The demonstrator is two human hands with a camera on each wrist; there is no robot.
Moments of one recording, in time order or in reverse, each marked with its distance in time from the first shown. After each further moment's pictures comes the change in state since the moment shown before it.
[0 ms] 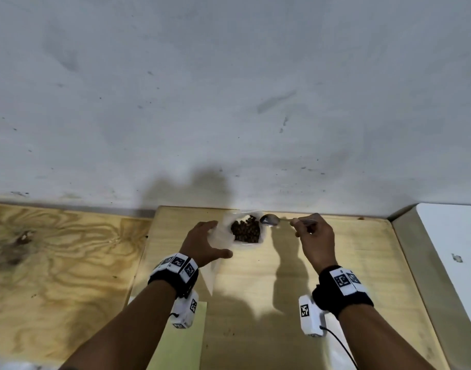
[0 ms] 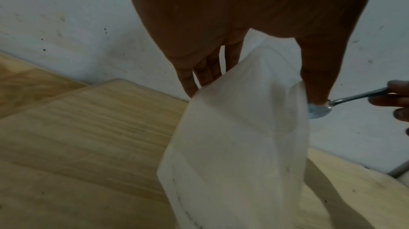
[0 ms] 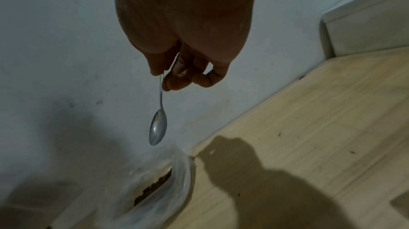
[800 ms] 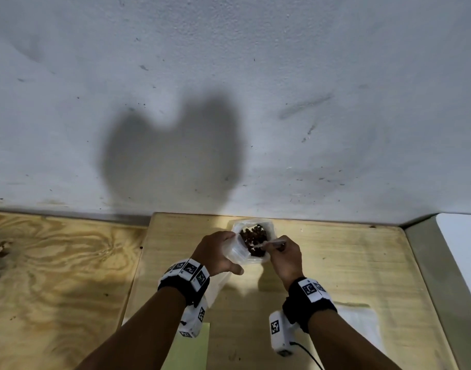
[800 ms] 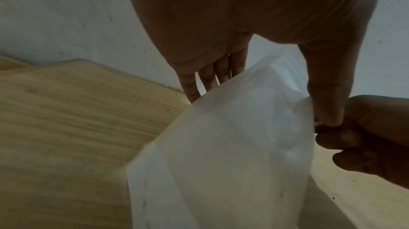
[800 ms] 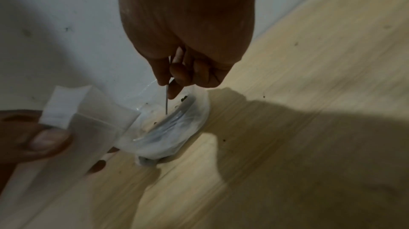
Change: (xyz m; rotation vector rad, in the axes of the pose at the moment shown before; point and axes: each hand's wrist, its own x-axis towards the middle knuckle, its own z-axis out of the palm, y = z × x) left_hand 0.045 0.003 0.009 0.016 -0.240 0.007; right_hand -0.001 0.040 0.096 -0.030 -0.112 0.339
